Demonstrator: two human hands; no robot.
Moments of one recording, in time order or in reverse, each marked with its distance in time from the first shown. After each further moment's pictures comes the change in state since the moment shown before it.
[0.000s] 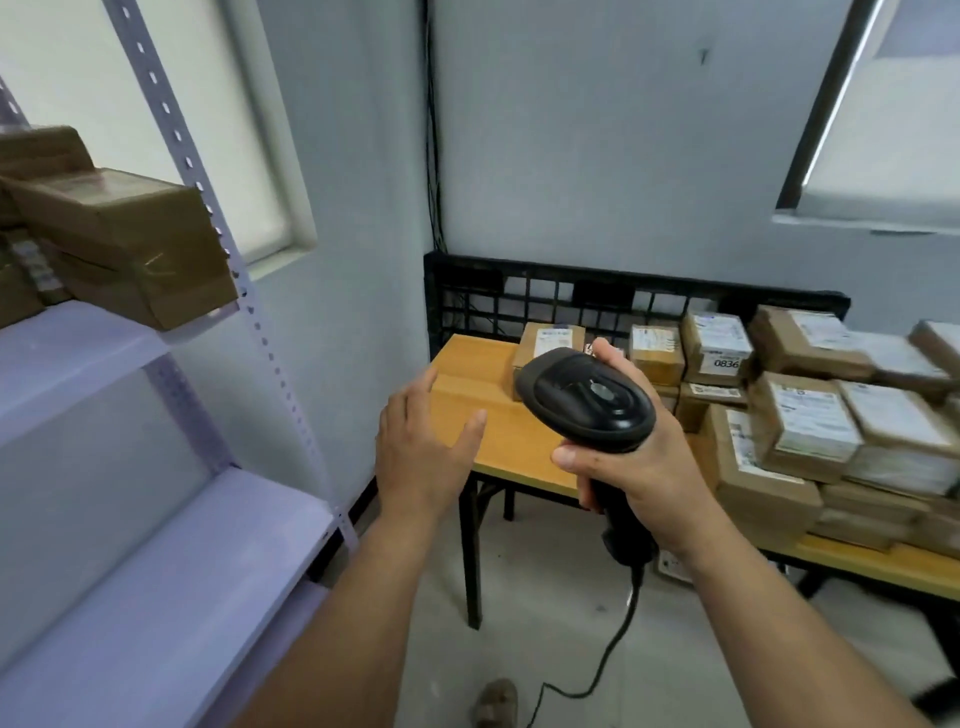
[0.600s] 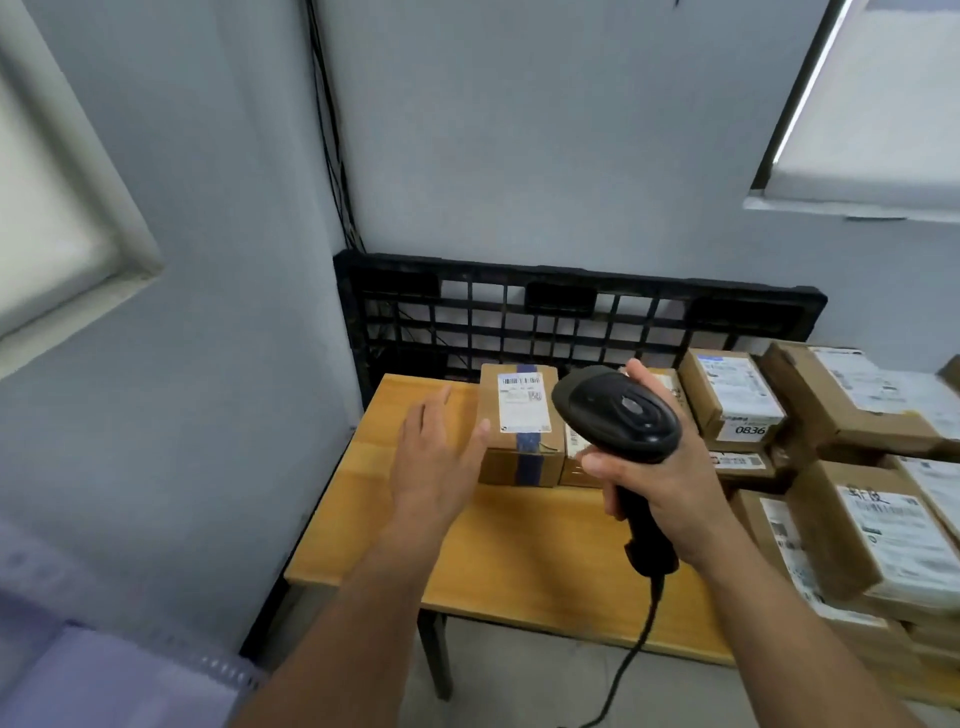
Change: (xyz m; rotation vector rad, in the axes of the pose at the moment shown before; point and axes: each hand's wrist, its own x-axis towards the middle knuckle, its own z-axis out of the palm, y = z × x) left_hand 0.208 -0.035 0.167 -0.041 -0.355 -0.067; right_hand 0.198 0.089 -0.076 -0.031 0.282 0.202
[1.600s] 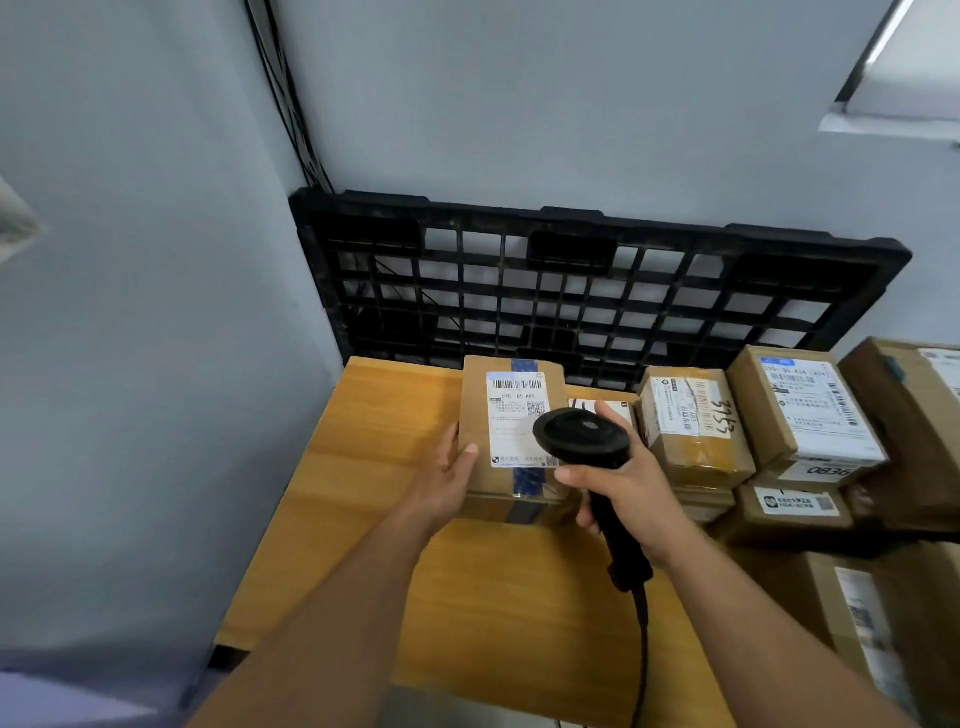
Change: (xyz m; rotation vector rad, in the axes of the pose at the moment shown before) left_hand 0.096 -0.068 0.104 -0.334 -0.549 -0.477; right_hand 0.126 0.119 -0.011 -0.017 -0.009 0.480
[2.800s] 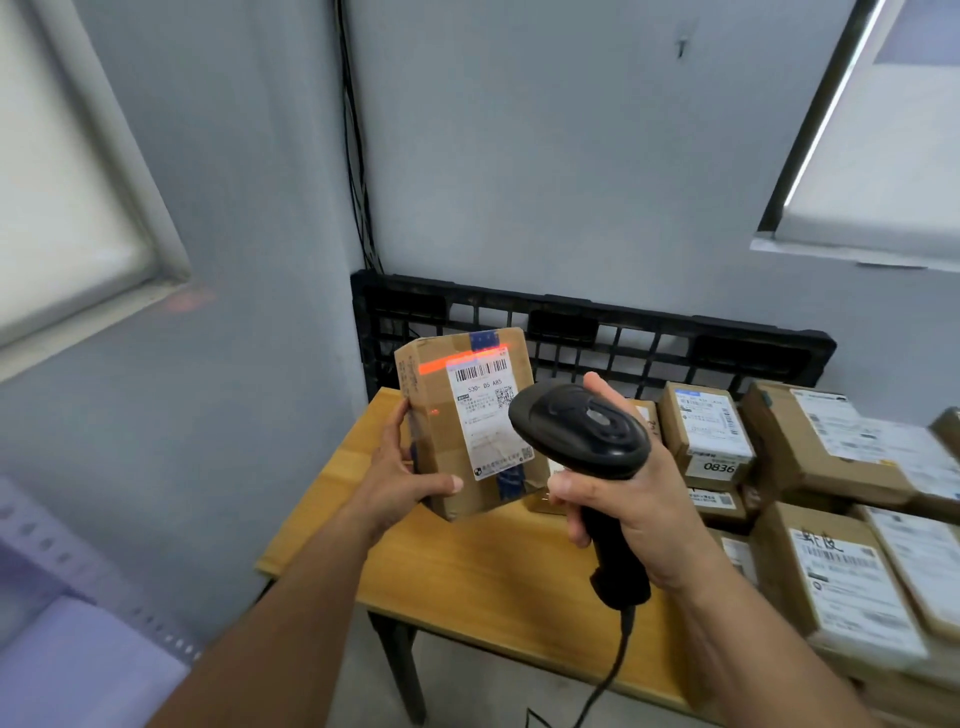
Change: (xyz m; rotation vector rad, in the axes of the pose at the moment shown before) left_hand -0.149 0.018 -0.011 -0.233 0.144 0.310; right_hand -0.184 -0.069 -0.026 0.082 -0.276 -0.492
